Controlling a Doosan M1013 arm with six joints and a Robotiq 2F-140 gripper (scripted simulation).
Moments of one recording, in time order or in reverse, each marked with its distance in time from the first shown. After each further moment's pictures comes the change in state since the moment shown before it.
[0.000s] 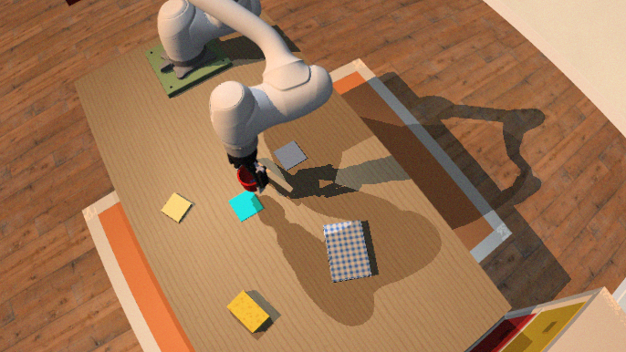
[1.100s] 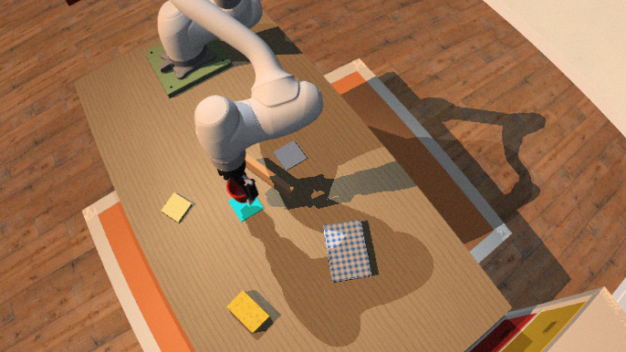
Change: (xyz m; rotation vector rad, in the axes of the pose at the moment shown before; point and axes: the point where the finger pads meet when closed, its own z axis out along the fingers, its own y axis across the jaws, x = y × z) arm 0.047 -0.001 0.000 0.000 0.000 0.000
